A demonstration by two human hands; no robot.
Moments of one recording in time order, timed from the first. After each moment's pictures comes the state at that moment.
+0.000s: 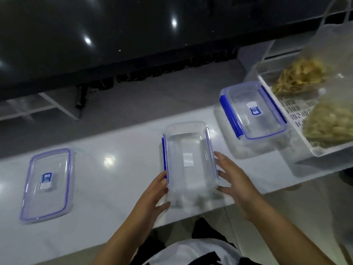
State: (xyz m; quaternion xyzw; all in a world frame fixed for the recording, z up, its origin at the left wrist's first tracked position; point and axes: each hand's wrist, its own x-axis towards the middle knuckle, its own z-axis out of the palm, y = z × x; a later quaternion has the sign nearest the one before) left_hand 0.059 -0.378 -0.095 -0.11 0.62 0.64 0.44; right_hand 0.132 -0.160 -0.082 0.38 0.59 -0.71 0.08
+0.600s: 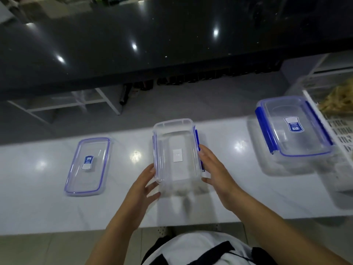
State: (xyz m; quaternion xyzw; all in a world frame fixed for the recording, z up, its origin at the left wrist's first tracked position) left_hand 0.036 -0.437 -0.081 -0.17 0.67 0.66 0.30; right_hand 0.063 -0.216 -0.086 0.21 0.62 -0.75 0.14
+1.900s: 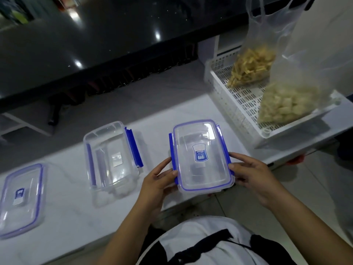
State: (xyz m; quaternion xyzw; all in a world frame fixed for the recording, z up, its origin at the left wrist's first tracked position) left_hand 0.100 -0.262 -0.128 -0.05 0.65 0.65 0.40; right_hand 0.236 -0.032 -0.119 0.41 0.54 -0.73 -0.03
